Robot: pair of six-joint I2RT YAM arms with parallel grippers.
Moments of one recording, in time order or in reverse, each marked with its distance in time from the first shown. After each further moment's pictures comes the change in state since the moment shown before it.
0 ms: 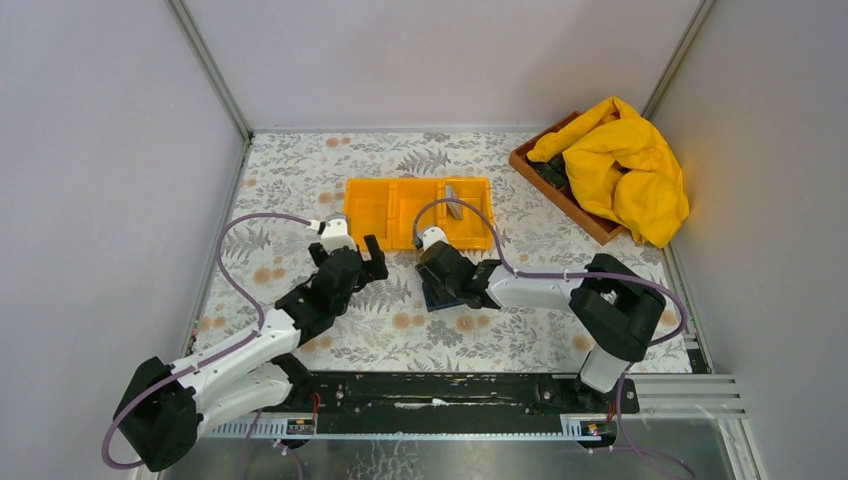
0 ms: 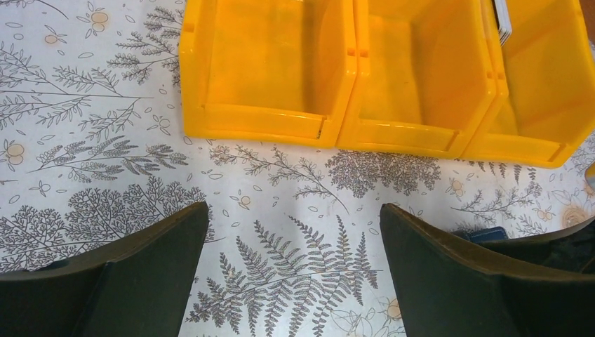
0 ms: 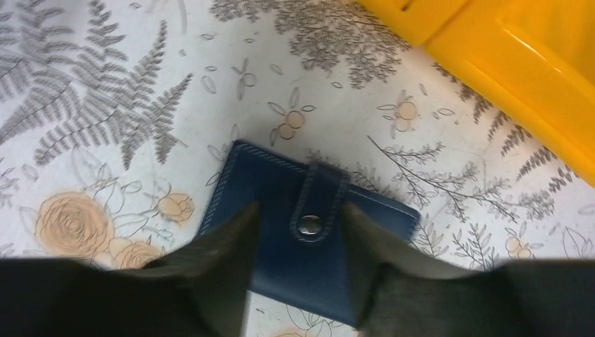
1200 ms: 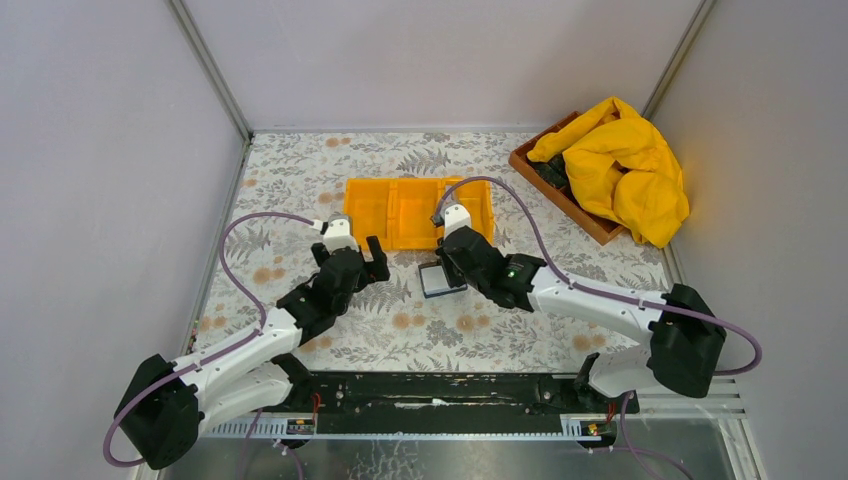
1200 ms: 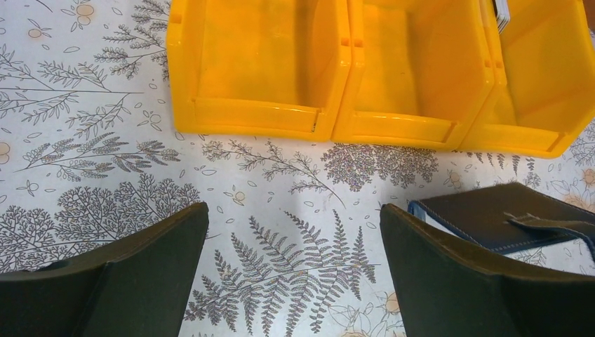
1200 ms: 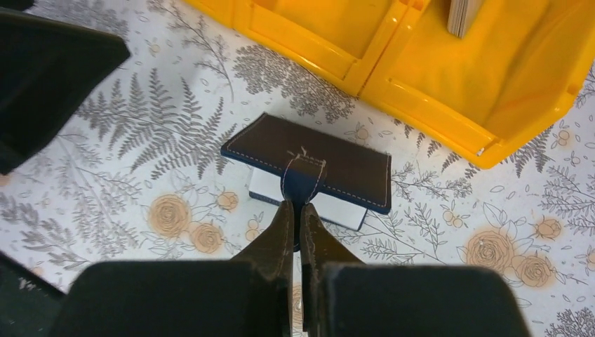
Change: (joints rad) left arm 0.000 0.020 0.000 0.001 0.024 0.000; right arm 0.003 -0.286 0.026 -0.127 0.066 0.059
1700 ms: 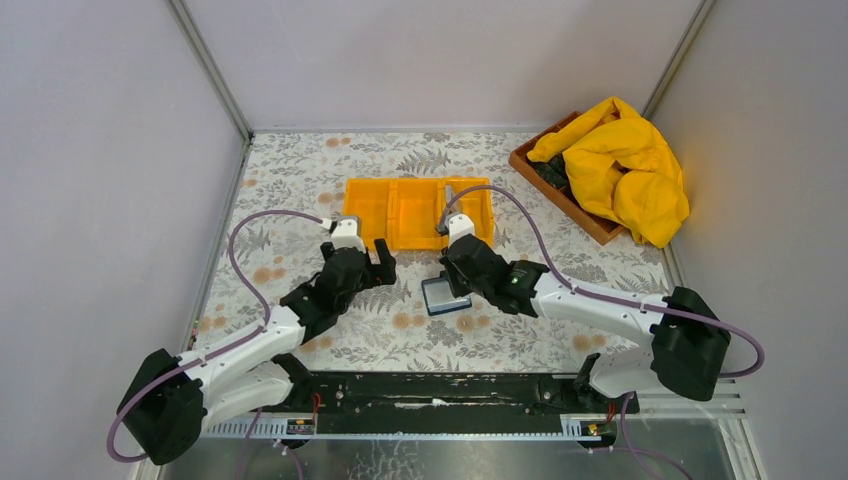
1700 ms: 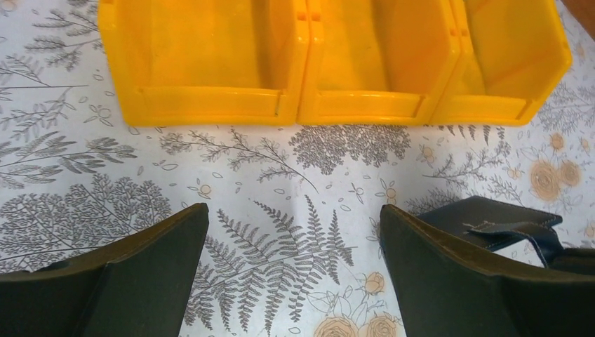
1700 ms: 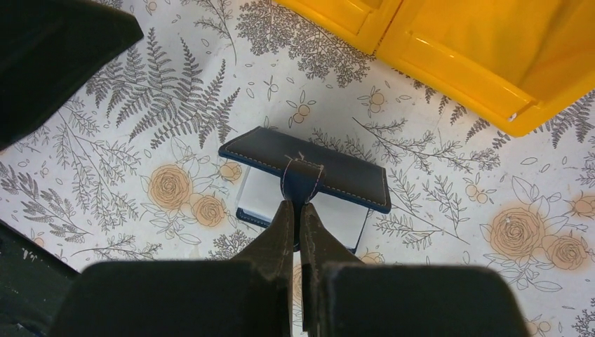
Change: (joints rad) left arm 0.000 0.024 0.000 0.031 0.102 0.008; right arm 0.000 -0.041 -0.070 0.000 -0.072 0.043
